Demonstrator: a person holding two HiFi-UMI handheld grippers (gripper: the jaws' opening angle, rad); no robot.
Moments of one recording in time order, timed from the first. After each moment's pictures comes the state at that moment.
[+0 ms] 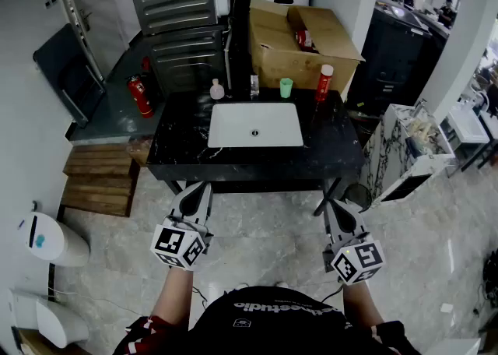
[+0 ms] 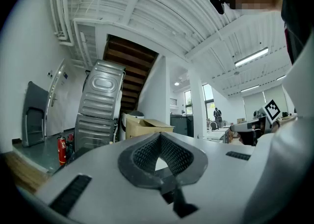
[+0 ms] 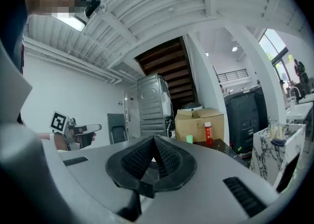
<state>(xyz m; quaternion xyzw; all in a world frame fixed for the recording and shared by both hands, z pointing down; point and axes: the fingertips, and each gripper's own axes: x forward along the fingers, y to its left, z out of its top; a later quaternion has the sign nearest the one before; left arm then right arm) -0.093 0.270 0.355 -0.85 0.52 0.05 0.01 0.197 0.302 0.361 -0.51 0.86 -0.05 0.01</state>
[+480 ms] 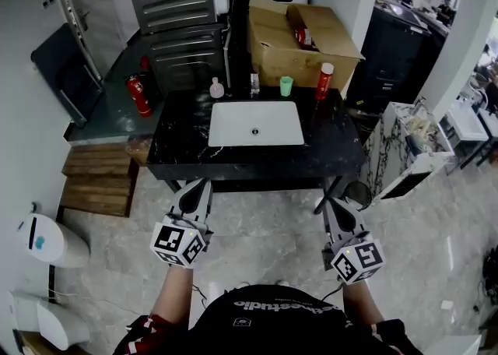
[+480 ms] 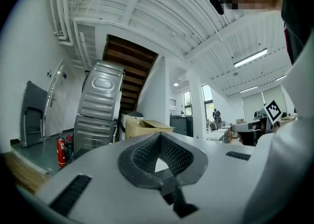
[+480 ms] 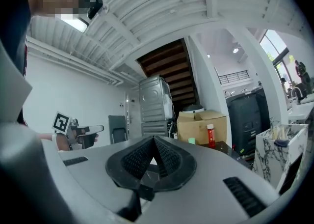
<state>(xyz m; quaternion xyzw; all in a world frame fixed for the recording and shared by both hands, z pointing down) -0.103 0.265 0.349 -0.86 0.51 0.05 0.02 0.182 0.303 0.354 -0.51 0.86 -0.04 0.02</state>
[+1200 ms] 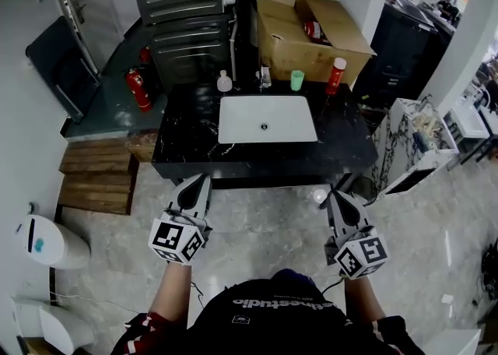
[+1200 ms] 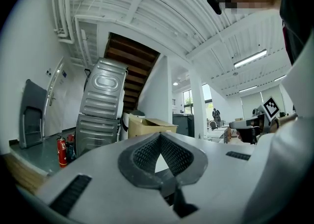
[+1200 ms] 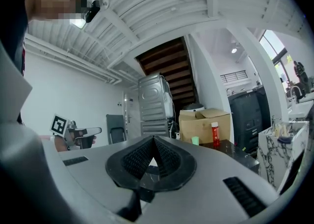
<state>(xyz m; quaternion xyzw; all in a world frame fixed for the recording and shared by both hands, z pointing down) -0.167 0.235 0.363 -0.86 0.51 0.05 0.02 0.122 0.272 0.359 -0.52 0.85 -0.04 0.02</state>
